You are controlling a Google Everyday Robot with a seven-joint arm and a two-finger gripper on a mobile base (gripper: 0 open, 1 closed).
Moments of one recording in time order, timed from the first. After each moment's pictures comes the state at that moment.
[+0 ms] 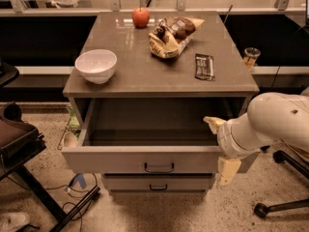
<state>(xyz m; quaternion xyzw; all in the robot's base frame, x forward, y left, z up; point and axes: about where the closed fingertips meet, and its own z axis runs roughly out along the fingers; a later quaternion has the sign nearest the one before) 0.472 -0.178 0.692 -0.73 0.65 -0.01 0.21</state>
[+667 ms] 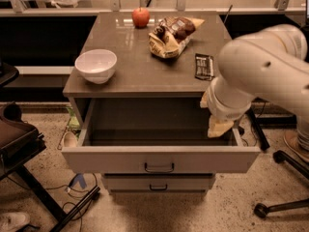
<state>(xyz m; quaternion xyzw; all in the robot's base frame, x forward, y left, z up) 0.507 -0.164 0.791 -0.74 0.65 -0.11 0.14</state>
